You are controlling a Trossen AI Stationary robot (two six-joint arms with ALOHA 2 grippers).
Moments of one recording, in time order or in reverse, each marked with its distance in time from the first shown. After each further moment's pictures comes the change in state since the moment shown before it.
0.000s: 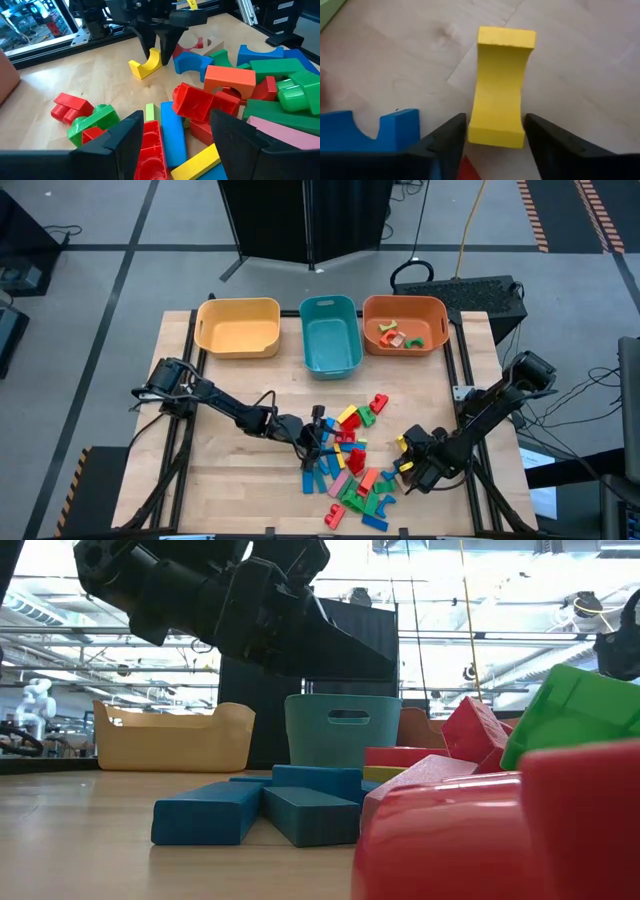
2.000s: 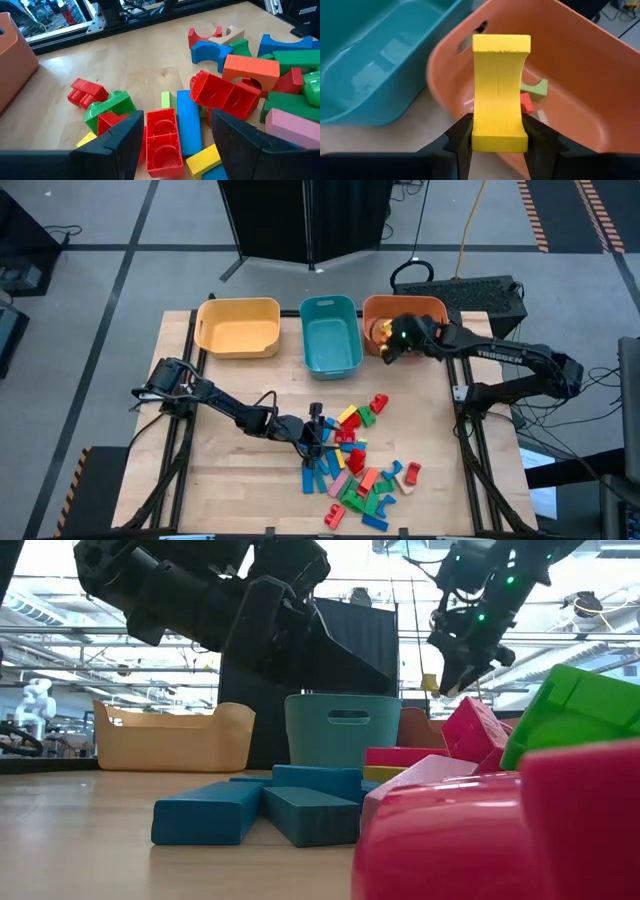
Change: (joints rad) left arm 0.001 0.000 -0.001 -0.044 -0.077 -0.025; right arm -1.254 -0.351 0.113 0.161 0.094 -1.441
